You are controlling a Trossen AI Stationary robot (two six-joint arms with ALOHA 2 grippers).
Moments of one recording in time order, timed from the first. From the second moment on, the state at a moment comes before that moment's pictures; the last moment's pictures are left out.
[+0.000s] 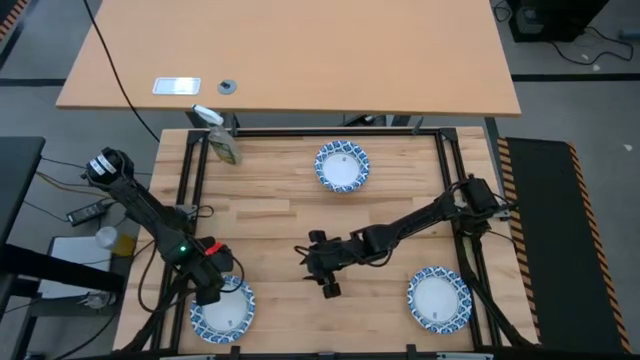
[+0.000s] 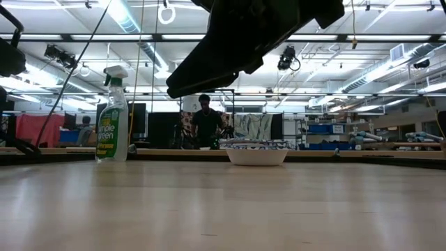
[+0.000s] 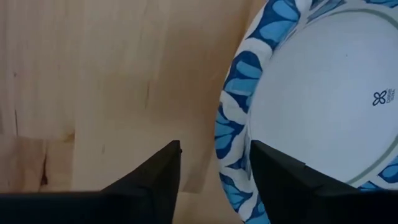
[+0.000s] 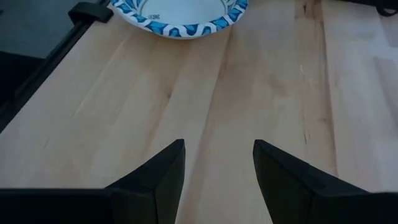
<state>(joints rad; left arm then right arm) -0.82 1.21 0.64 -0.80 0.02 -1.06 0.29 1.96 1.27 0.03 0.05 0.01</state>
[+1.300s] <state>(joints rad) -0.57 1.21 0.64 -0.63 -0.25 -1.34 0.33 2.06 1.39 -0.17 0.19 -0.22</state>
